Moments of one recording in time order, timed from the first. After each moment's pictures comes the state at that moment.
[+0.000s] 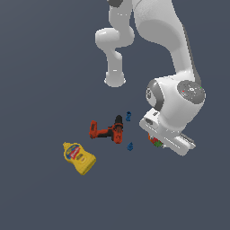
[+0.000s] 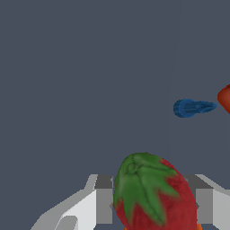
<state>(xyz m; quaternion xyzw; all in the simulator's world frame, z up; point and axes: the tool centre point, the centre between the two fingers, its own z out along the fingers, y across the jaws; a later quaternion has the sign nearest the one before) 0.074 0.189 0.131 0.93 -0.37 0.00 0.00</state>
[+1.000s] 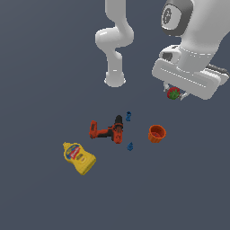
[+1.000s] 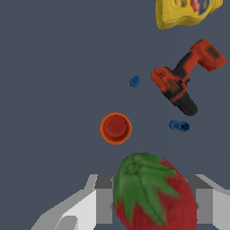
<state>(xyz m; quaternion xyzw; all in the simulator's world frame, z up) -0.031 0.219 0.316 0.93 -0.37 0.00 0.00</state>
